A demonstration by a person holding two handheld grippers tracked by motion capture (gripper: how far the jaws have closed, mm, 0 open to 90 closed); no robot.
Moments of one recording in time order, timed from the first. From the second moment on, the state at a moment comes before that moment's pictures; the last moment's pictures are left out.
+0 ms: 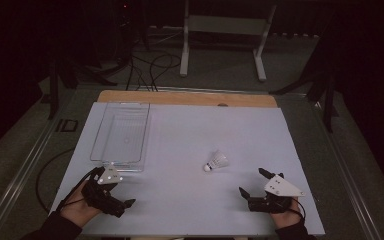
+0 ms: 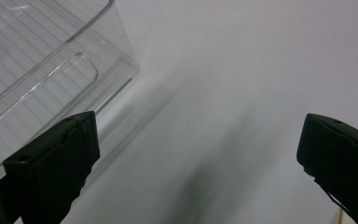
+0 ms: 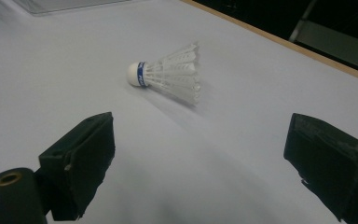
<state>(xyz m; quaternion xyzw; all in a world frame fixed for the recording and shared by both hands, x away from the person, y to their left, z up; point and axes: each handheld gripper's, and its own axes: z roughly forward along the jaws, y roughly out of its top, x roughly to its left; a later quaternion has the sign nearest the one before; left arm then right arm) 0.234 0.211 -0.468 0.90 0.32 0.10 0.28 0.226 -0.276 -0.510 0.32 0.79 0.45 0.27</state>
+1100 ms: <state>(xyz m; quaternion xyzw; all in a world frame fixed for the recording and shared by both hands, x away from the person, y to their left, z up) 0.250 0.188 -0.463 0.93 0.32 0.05 0.18 0.226 -0.276 -0.511 0.32 0.79 0.44 0.26</state>
